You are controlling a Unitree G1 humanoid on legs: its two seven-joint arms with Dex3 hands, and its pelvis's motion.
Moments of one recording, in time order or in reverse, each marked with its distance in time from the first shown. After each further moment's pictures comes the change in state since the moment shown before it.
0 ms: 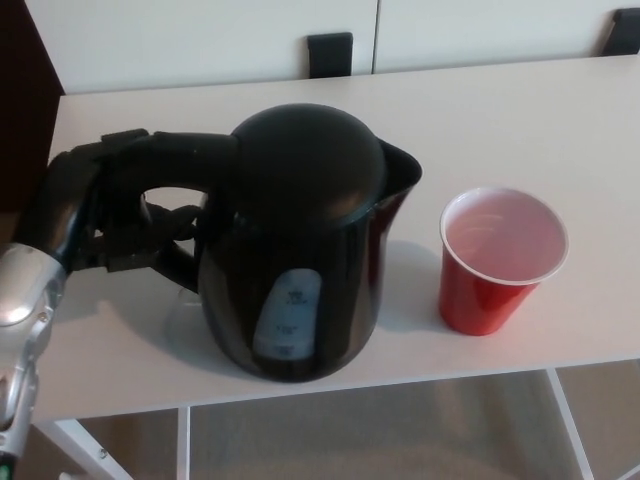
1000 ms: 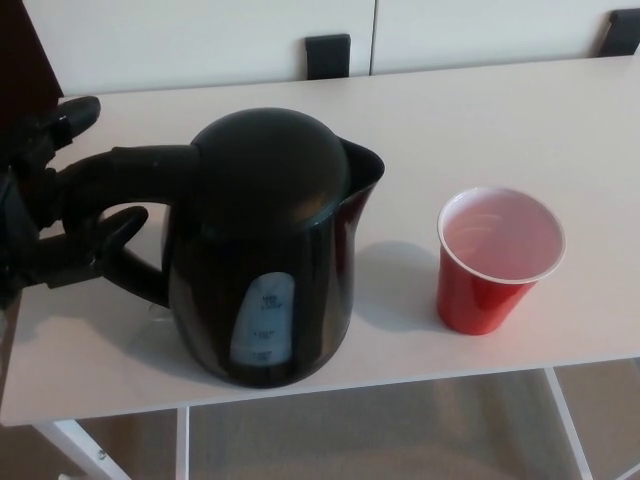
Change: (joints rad) left_arm 0.133 -0.048 0.222 -0.138 -0.208 0.004 -0.012; right_arm 0.037 0.000 -0.027 0.002 0.019 0.006 0.036
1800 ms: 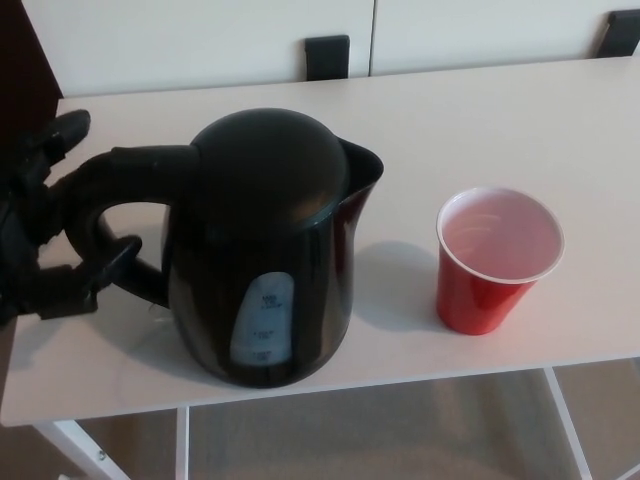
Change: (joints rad) left_arm 0.081 0.008 0.008 -0.048 -0.028 -0.061 -0.057; right_arm 0.020 0.000 -0.014 0.008 0.016 0.003 0.000
